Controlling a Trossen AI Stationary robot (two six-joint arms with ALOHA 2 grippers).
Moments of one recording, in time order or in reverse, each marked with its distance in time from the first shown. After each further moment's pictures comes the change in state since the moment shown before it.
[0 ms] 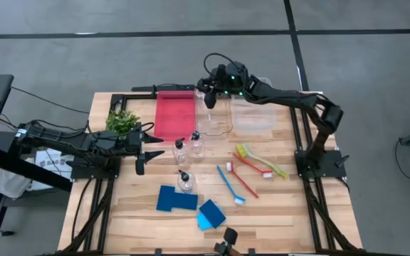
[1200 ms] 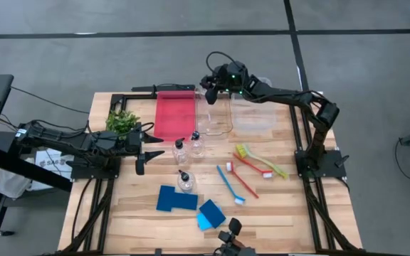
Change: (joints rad) left arm 0.000 0.000 0.000 0.000 0.000 0.000; right arm -0.055 0.043 -0.045 0.066 0.038 0.041
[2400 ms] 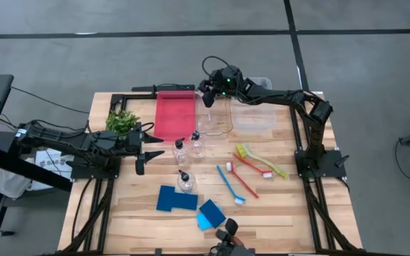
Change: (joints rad) left arm 0.000 0.000 0.000 0.000 0.000 0.008; right arm 0.011 0.077 0.000 0.026 0.022 0.026
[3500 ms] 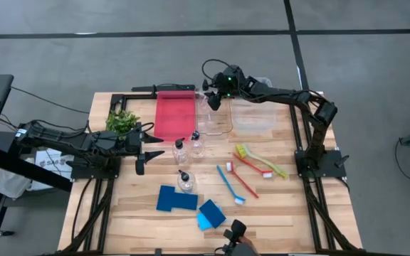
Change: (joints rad) left arm 0.000 0.000 0.000 0.000 0.000 0.000; right arm -0.017 -0.054 0.000 -0.252 0.000 -0.124
